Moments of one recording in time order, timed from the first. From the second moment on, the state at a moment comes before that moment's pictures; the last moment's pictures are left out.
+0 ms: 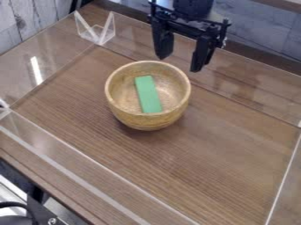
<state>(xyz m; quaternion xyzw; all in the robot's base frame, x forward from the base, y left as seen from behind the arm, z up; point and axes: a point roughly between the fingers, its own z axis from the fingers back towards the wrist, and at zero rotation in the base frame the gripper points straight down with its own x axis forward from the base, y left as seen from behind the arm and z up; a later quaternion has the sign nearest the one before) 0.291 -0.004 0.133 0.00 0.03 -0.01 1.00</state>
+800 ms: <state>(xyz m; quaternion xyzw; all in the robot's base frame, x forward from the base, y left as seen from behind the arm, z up) 0.275 0.039 0.102 -0.04 0.07 0.20 0.98</state>
